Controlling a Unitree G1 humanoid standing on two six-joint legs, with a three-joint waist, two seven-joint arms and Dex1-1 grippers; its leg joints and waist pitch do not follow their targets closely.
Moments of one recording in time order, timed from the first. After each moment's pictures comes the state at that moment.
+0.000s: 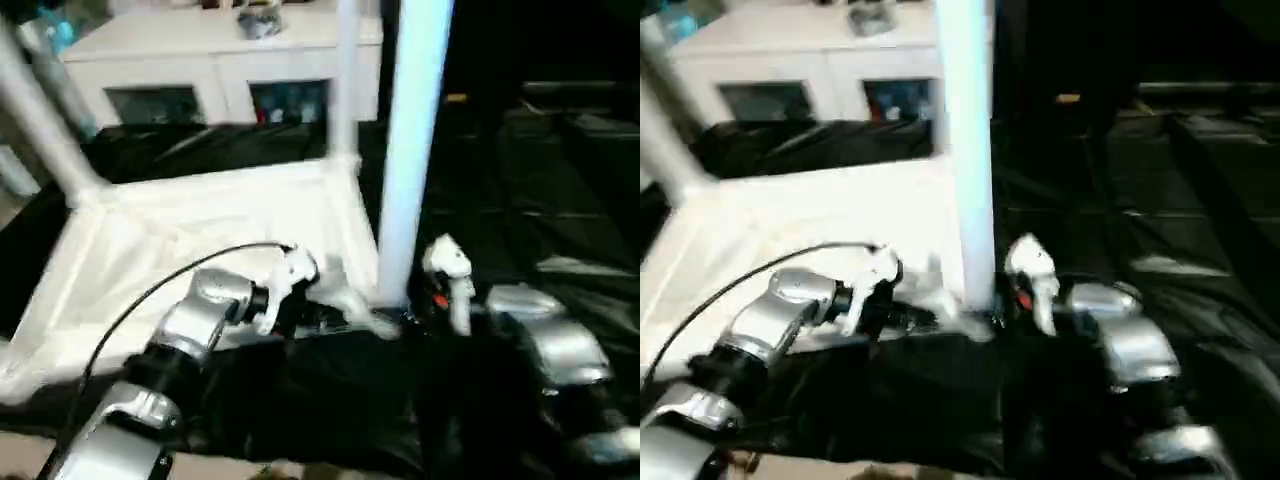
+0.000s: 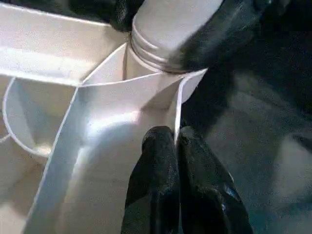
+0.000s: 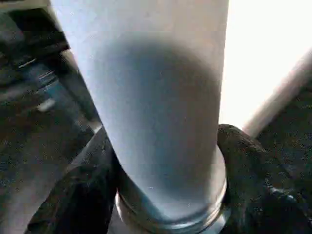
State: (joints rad) left arm -0.58 0.22 -0.24 0.60 -0.04 0.23 -1.10; right arm -0.42 -0.31 0.11 0.42 0.15 0.26 0.92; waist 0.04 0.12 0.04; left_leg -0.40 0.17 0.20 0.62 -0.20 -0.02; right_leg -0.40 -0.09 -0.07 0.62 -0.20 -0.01
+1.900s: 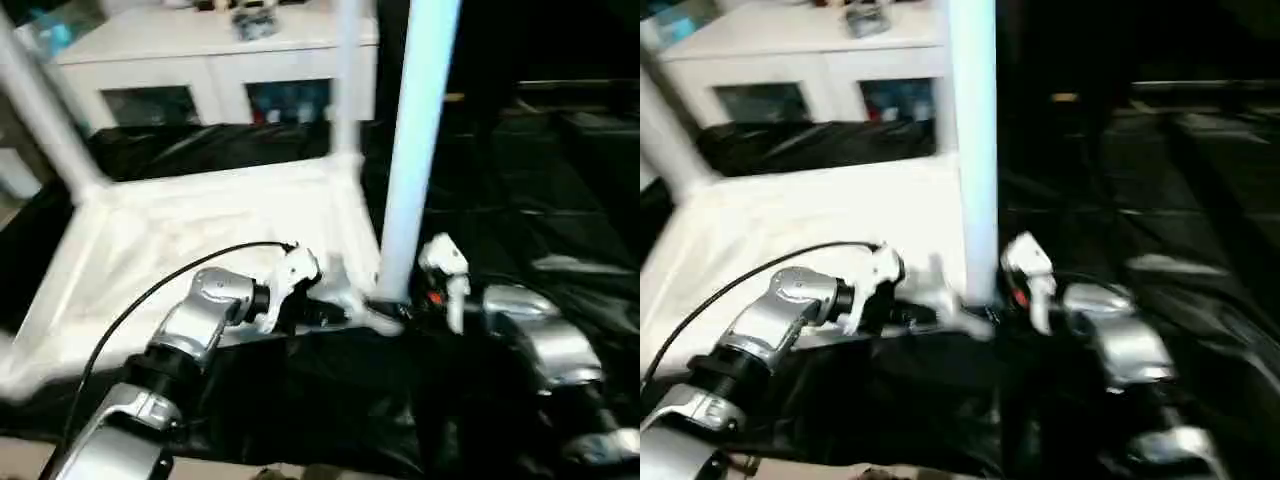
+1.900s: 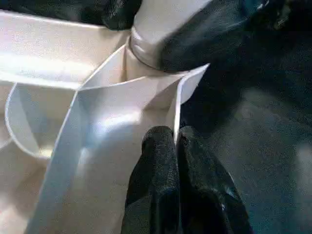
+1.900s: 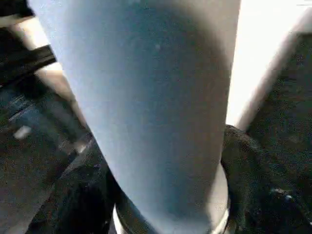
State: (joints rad) left arm -0.57 0.19 -0.24 0.59 -0.03 0.24 -1.03; right arm -0.44 -0.26 0.09 0.45 0.16 0.25 0.82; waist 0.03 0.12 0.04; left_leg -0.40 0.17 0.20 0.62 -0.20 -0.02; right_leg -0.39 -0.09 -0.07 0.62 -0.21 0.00
